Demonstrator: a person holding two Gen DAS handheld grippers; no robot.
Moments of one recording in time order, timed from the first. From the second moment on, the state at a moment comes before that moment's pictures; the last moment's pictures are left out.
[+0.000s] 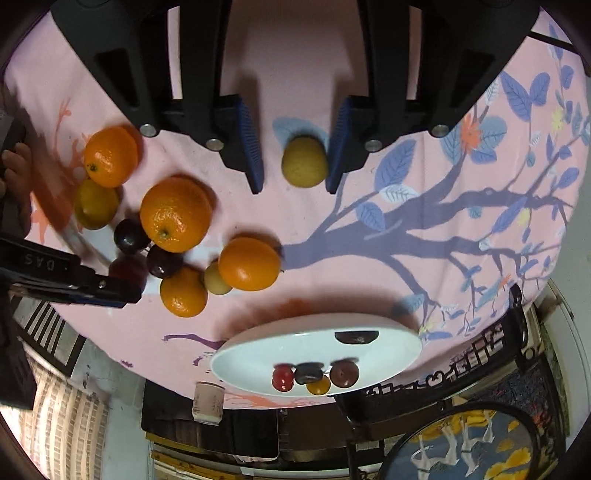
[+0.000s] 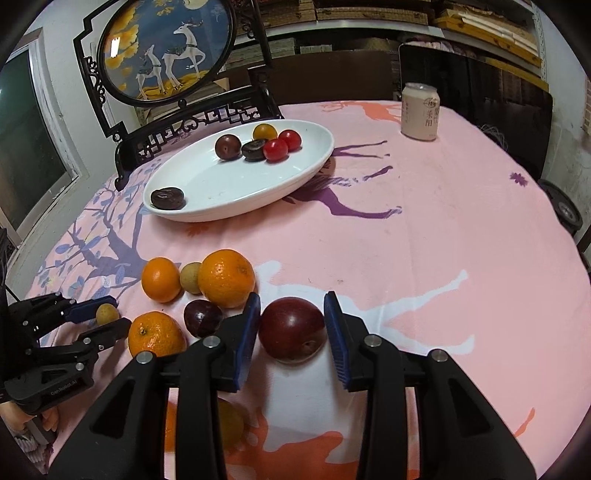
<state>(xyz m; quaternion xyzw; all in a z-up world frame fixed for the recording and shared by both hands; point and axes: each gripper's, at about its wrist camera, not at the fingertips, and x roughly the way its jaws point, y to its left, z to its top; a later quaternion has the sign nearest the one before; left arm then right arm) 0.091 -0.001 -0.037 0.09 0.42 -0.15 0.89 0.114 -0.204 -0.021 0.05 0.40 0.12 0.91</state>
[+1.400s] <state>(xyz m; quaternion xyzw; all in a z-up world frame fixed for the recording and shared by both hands) 0.263 0.019 -0.002 -0.01 0.36 -0.06 0.93 0.225 -0.153 0.001 0.01 0.38 0.14 0.92</state>
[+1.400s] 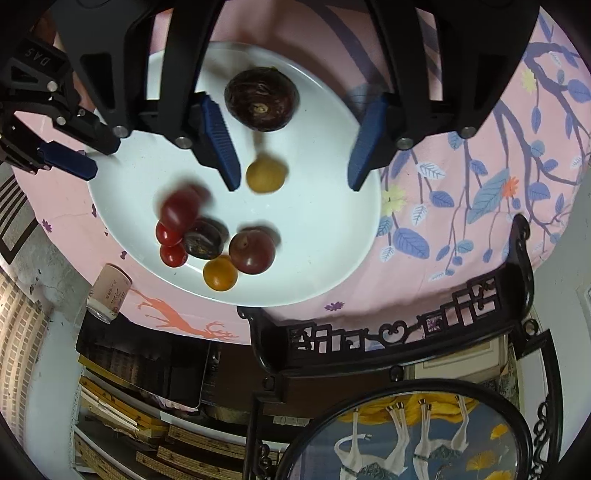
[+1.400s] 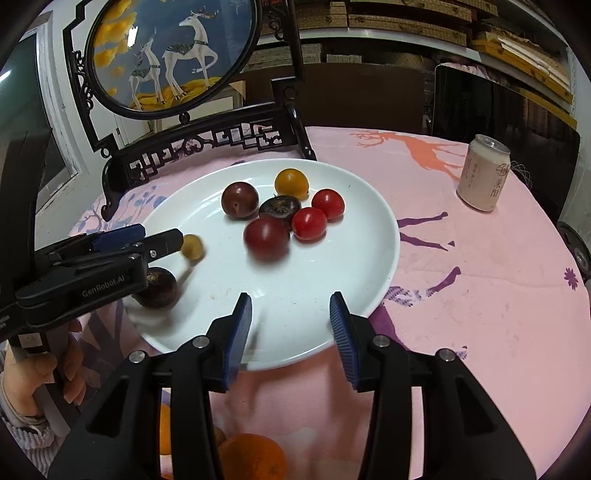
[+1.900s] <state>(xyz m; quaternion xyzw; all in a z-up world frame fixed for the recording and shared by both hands) 0.224 0.004 0.012 0.03 0.34 -0.06 0.94 0.184 -0.139 0.020 -0.04 0.33 0.14 0.93</state>
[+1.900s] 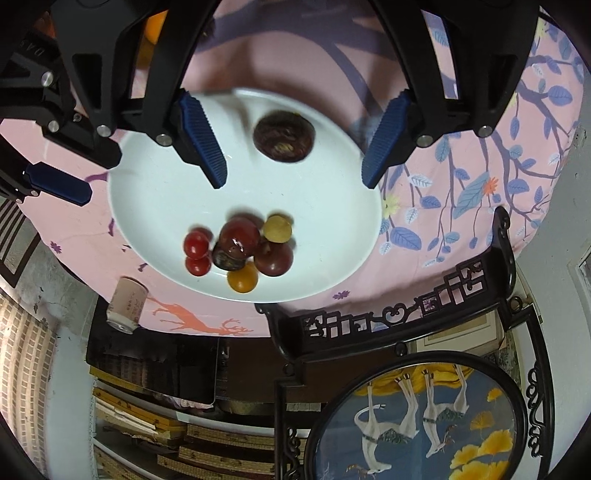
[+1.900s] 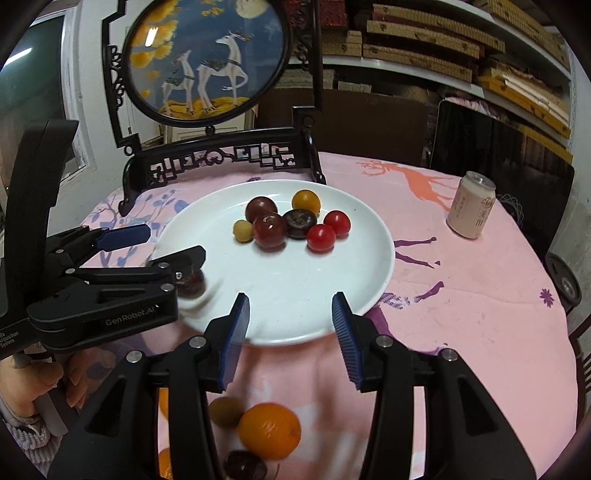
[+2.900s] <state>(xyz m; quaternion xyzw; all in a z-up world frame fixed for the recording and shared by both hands) 0.102 -0.016 -0.016 0.07 0.36 -0.08 0.93 0.057 -0.174 -0.003 0.00 0.34 0.14 0.93</state>
